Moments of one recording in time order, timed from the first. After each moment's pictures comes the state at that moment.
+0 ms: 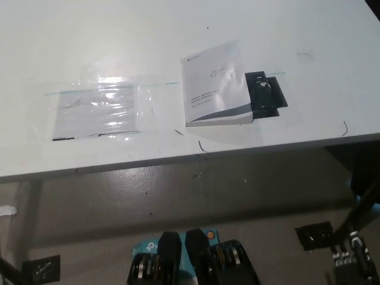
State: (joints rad) left_arm 0.00 -0.05 0.68 0.46 -0.43 0.01 0.02; right_arm -0.25 0.18 -0.80 0.42 0.70 0.24 -0.02
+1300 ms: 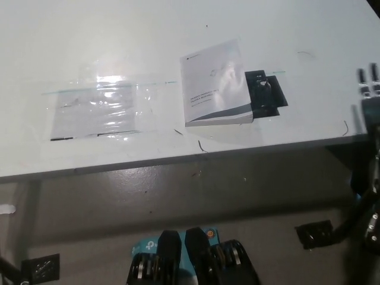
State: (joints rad) left_arm -0.03 -0.04 0.66 0.49 -0.58 -0.04 0.02; right_arm -0.65 0.07 -0.56 0.09 1.04 0.33 -0.40
